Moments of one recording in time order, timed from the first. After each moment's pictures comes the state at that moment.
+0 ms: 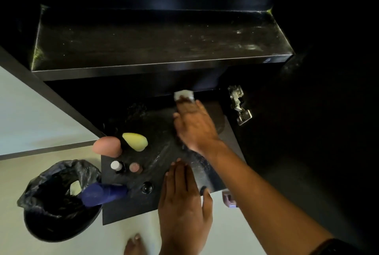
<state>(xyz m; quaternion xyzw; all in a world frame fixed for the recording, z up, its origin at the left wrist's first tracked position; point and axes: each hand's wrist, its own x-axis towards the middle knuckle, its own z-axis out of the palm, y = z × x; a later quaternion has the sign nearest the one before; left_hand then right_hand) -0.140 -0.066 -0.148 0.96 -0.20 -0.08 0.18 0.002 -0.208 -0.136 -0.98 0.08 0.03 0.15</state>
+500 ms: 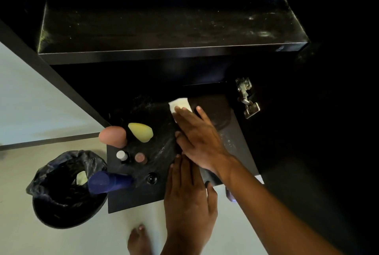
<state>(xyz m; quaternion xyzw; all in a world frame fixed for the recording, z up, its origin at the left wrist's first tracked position) -0.147 -0.066 -0.148 0.95 -0.19 -0.08 0.23 -0.048 -0.196 -0.136 -0.98 -0.01 0.05 0.18</state>
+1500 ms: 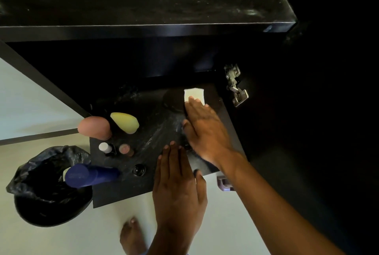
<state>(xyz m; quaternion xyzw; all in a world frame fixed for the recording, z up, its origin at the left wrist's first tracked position) -0.151 -0.070 -0.153 0.96 -0.18 -0.05 0.23 -0.075 -0.214 -0.126 -0.98 0.12 0.09 0.16</state>
